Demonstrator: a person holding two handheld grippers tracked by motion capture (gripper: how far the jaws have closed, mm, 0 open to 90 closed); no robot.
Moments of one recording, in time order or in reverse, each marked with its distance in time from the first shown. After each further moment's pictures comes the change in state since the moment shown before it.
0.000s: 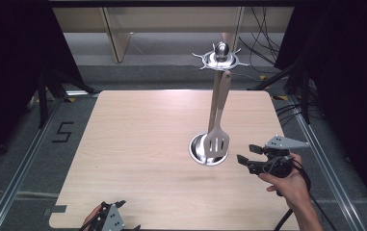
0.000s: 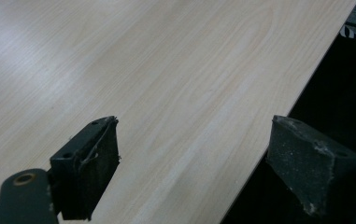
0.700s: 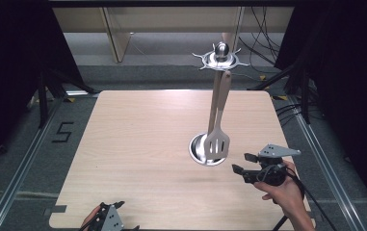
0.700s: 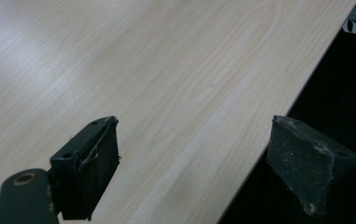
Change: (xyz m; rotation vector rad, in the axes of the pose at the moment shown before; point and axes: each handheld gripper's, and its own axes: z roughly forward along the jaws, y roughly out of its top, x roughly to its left) left arm 0.000 -0.003 -0.002 0.011 0.004 0.012; right arm 0.012 -0.019 0.010 0.049 0.019 -0.013
